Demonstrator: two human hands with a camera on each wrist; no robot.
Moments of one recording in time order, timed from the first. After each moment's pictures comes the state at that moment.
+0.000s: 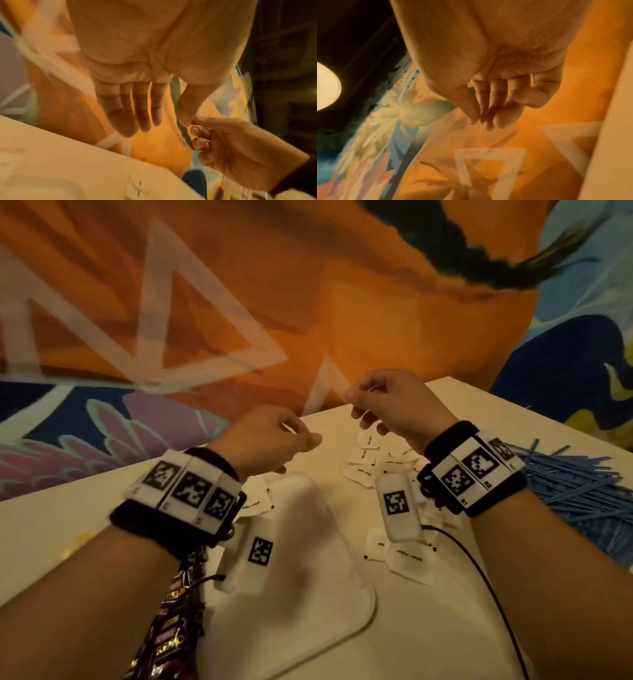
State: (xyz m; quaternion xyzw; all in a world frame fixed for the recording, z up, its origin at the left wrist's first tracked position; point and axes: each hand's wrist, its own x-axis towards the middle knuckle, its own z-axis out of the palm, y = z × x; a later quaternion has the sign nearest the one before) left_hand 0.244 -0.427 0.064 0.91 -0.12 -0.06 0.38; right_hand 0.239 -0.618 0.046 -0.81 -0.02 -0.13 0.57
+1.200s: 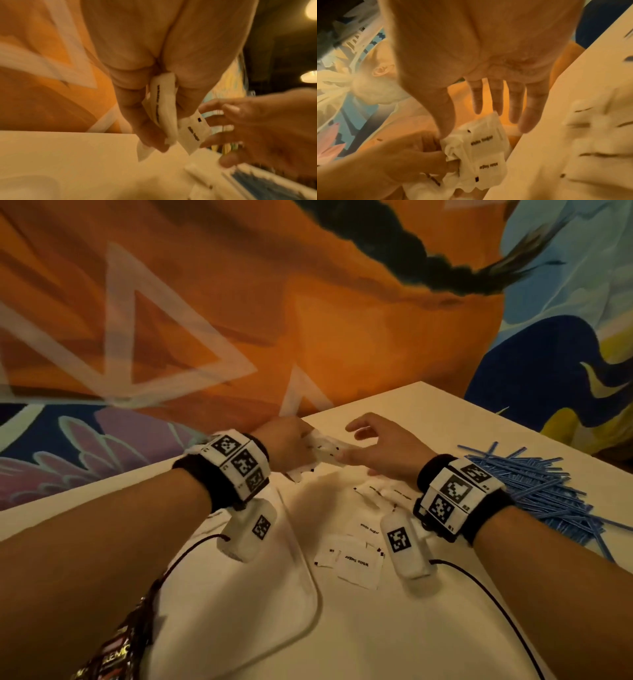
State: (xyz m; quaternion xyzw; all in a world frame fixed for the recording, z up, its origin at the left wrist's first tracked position) left_hand 0.281 -0.515 0.045 0.95 -0.25 -0.09 0.13; right_hand 0.219 -0.684 0.001 -0.85 0.04 -0.04 0.52
